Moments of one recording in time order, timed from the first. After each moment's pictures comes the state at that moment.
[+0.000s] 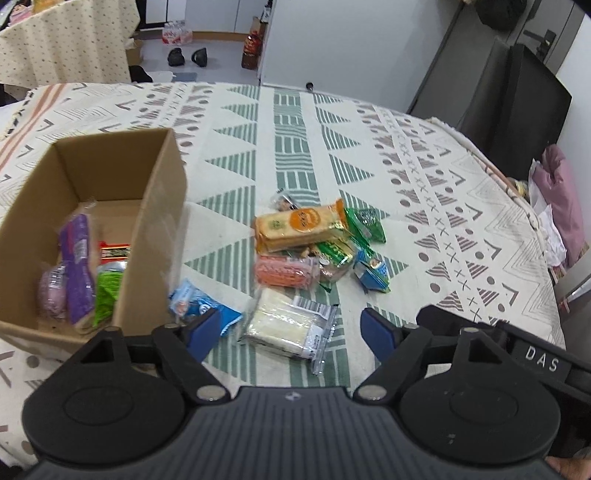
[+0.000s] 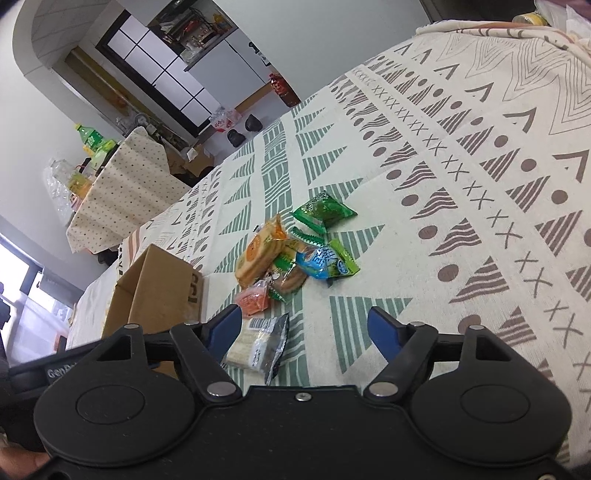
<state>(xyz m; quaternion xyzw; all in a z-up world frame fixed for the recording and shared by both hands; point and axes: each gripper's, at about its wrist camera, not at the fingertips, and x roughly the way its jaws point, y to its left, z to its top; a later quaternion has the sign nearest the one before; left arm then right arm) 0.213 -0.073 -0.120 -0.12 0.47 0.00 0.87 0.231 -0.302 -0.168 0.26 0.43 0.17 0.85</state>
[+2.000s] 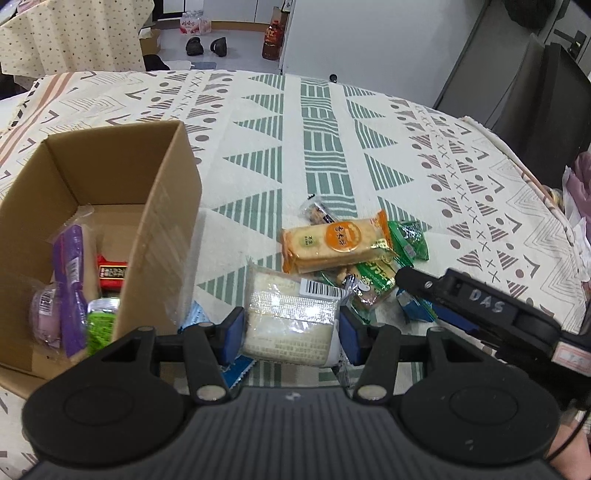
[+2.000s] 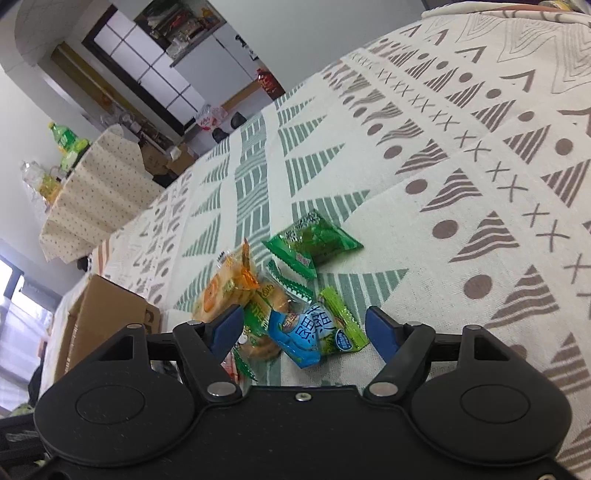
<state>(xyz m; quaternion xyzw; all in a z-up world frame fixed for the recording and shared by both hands) 0.253 -0.054 -0.144 -0.12 0.49 0.04 0.86 0.312 -0.268 -0.217 0.24 0.43 0.15 0.85</state>
